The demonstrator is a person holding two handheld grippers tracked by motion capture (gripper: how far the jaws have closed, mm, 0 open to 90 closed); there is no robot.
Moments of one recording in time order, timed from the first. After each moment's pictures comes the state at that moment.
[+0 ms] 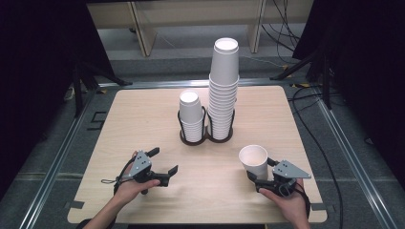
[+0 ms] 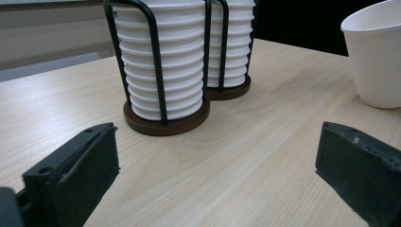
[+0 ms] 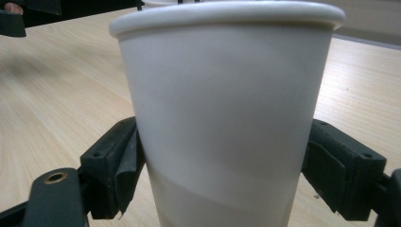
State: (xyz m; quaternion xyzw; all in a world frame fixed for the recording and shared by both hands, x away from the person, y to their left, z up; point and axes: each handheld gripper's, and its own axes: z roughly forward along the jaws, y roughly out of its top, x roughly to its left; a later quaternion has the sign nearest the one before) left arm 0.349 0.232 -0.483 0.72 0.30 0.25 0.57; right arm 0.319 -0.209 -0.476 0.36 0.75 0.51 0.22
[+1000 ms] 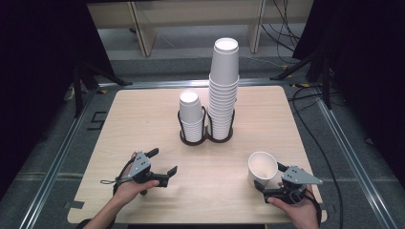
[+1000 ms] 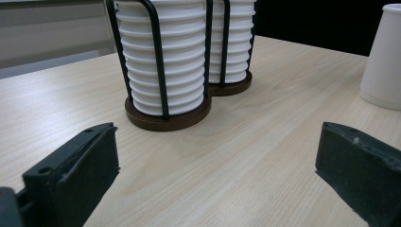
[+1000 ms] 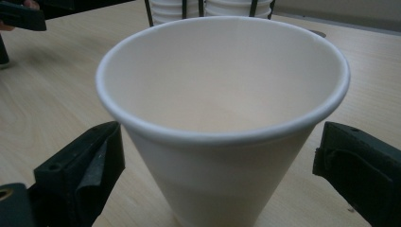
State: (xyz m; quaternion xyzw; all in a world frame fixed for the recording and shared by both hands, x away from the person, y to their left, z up) left arm 0.350 0.234 -0.487 0.72 0.30 0.25 0.57; right arm 0.301 -0.230 -0.471 0.35 0.75 0.51 0.22
